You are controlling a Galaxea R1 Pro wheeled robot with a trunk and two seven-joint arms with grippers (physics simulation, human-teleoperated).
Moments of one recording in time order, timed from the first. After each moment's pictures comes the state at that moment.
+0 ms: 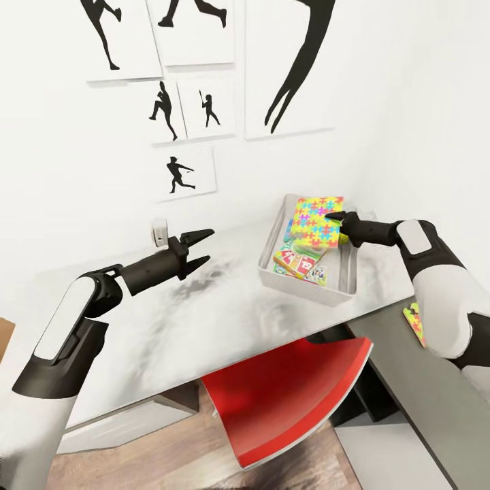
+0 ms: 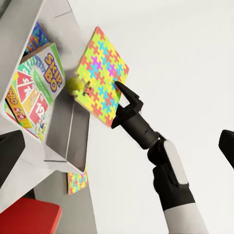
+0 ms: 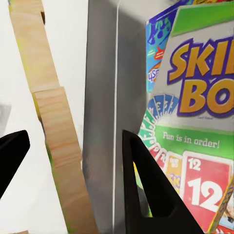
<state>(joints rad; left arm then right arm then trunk) -0.78 0.21 -0.21 -1.61 1.80 0.72 0.31 -1.40 -0.21 -0.28 -0.46 -0.63 0.87 0.22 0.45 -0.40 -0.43</state>
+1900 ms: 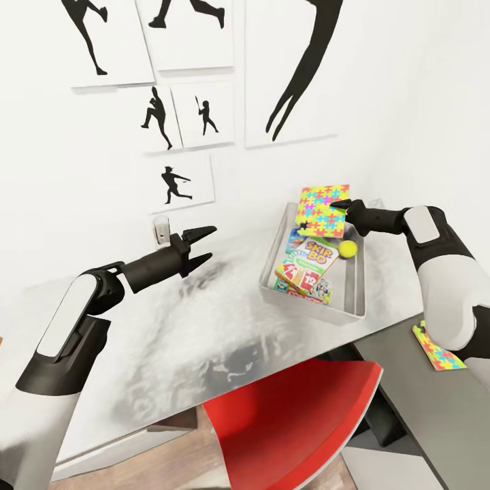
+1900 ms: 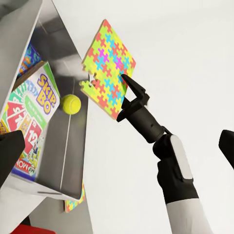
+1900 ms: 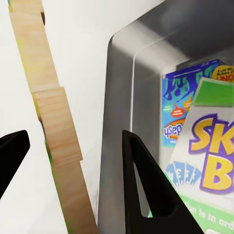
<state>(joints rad) -0.79 0.20 -0.21 -1.61 1.80 0.73 0.31 -1.44 -0.21 -0.28 -0.51 -0.63 0.88 0.17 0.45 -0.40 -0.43</state>
